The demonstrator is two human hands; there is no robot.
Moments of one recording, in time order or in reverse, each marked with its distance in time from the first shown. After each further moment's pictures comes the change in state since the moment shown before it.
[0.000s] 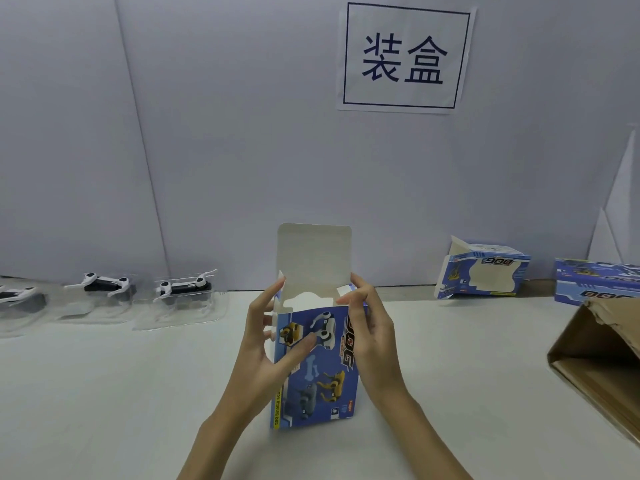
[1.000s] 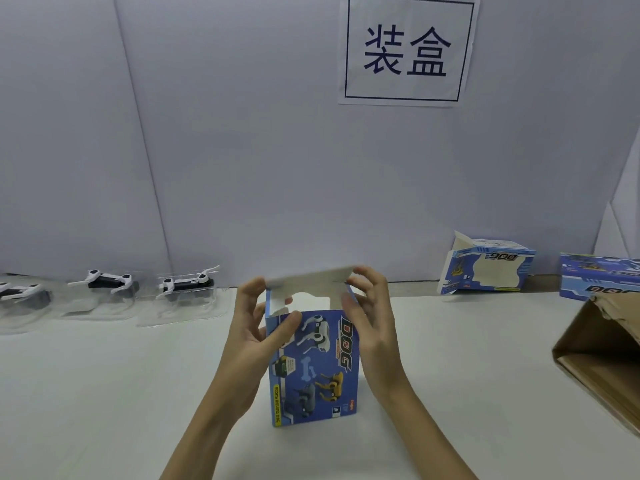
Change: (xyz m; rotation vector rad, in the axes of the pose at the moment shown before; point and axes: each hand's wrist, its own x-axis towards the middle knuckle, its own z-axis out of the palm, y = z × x) left_hand 0.010 0.018 -0.010 -0.420 0.000 -0.180; right_hand -0.003 -0.012 0.000 0.058 -0.033 -0.032
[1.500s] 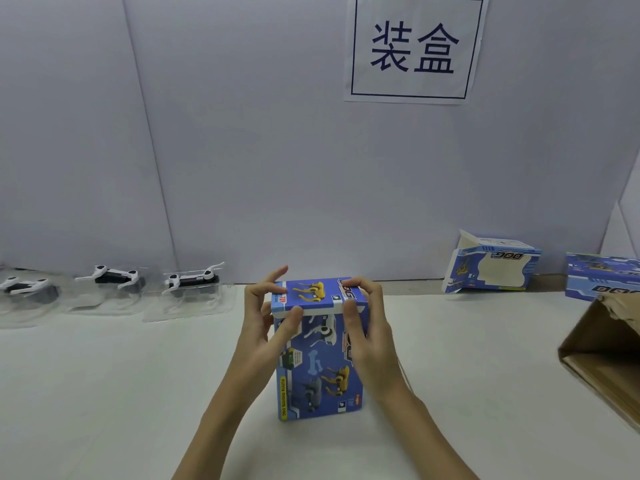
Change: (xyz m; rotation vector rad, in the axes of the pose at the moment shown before) left_hand 0.000 -0.007 -0.002 0.157 -0.026 0.156; right_hand -0.006 0.015 0.002 -0.073 -0.071 0.011
